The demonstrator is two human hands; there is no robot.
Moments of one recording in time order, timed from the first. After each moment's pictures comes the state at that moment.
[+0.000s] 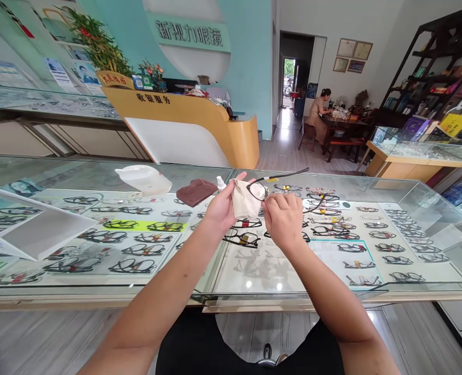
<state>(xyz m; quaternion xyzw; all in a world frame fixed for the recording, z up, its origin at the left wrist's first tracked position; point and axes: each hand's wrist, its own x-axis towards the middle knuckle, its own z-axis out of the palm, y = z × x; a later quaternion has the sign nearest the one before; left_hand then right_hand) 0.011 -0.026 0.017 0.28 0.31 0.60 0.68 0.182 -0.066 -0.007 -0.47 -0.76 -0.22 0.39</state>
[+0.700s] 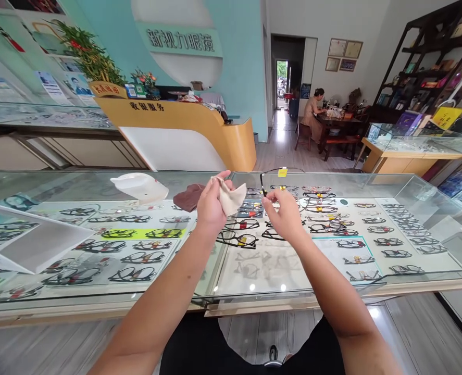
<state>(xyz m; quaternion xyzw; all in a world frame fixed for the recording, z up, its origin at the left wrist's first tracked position) 0.004 -0.016 0.007 0.39 0.29 0.72 0.49 0.195 -0.054 0.004 -0.47 -0.73 0.13 0.47</state>
